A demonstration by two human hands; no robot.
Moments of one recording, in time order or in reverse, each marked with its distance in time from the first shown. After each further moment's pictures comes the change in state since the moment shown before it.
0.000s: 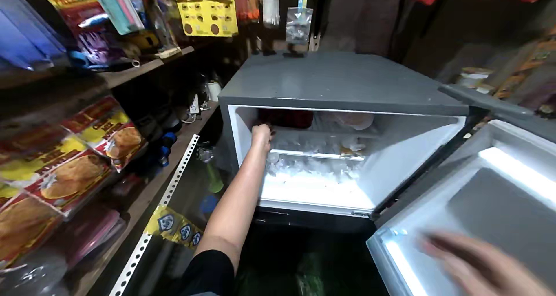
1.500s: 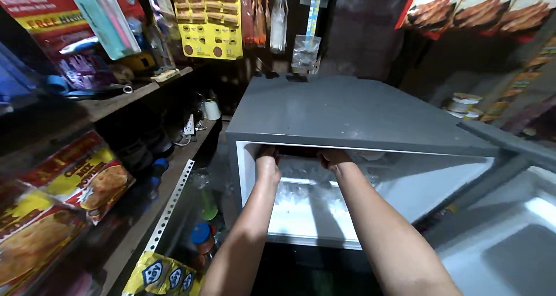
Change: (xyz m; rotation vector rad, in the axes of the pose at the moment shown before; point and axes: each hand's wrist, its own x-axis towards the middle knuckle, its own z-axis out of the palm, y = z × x) left_hand 0.010 0.012 0.005 -0.358 0.002 -0.022; right_hand 0.287 0.128 0.219 0.164 -0.113 0.892
